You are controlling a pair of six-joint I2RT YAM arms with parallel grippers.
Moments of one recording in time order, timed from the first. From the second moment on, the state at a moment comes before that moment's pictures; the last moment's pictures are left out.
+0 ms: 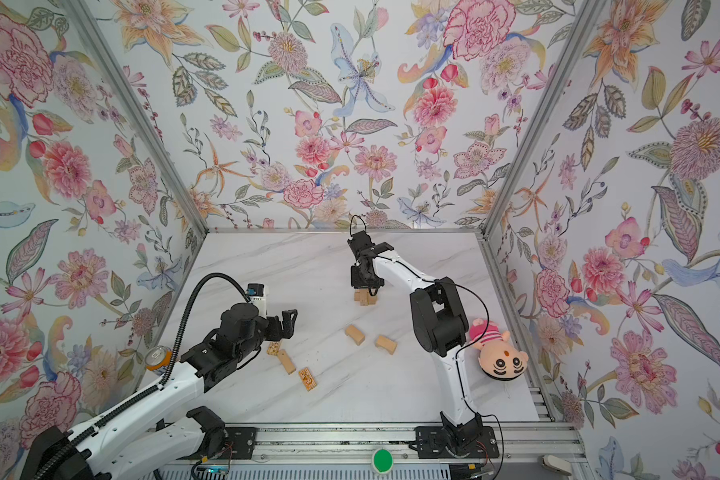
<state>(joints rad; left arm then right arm) -0.58 0.96 0.55 -0.14 -0.19 -0.42 0.54 2.17 1.81 -0.83 0.06 0.43</state>
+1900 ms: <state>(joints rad) -0.27 0.87 0.39 -0.22 -0.11 -0.60 1.13 1.87 1.30 -0.42 -0.03 0.49</state>
